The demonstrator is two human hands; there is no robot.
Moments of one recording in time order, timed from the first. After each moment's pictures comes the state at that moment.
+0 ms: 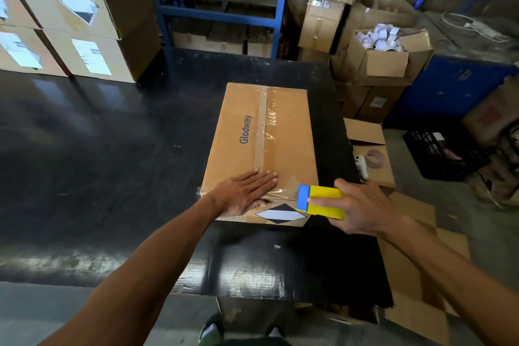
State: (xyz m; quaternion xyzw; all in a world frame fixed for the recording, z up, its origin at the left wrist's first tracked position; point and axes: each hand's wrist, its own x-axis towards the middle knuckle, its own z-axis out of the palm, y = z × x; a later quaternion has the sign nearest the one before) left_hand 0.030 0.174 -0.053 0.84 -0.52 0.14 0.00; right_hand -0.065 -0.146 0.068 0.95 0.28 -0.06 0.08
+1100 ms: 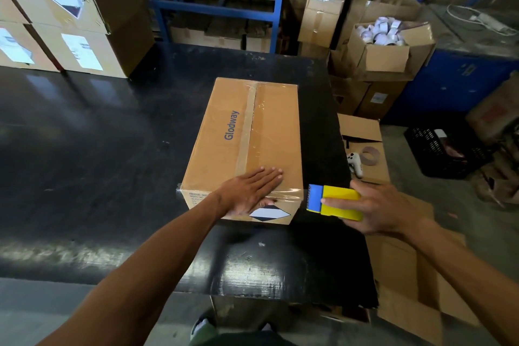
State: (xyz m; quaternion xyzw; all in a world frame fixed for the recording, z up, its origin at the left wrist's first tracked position) left_hand 0.028 0.113 -0.055 0.85 -0.52 0.12 -0.02; right_hand -0.067 -0.229 0.053 0.93 0.35 0.03 0.02
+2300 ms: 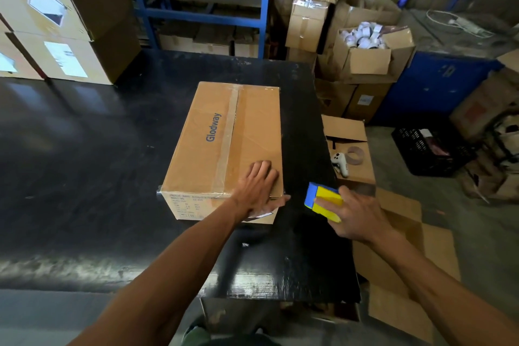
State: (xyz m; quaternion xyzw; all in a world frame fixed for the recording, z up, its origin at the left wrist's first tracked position) left_hand 0.003 0.028 -0.036 0.94 -0.32 0.10 0.07; right_hand -0.089 -0.239 0.011 0.97 0.22 0.09 0.04
